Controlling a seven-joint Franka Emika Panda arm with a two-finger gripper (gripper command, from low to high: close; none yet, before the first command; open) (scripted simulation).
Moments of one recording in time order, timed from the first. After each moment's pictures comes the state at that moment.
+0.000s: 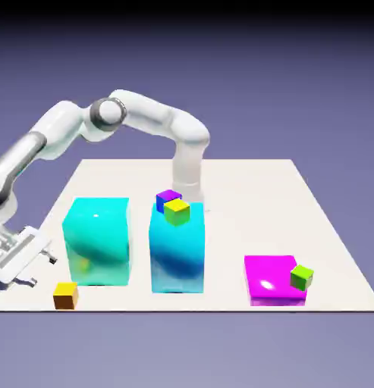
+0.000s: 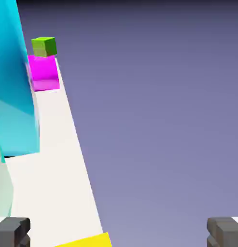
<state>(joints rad) 2.00 -1.13 -2.65 -1.11 0.38 1.53 -1.45</state>
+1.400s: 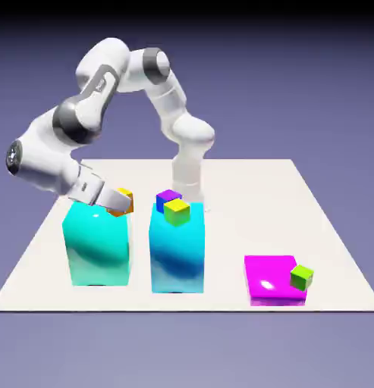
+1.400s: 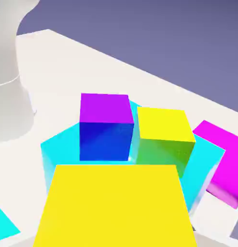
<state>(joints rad) 2.19 -0.42 -2.50 -1.63 0.18 1.16 -1.90</state>
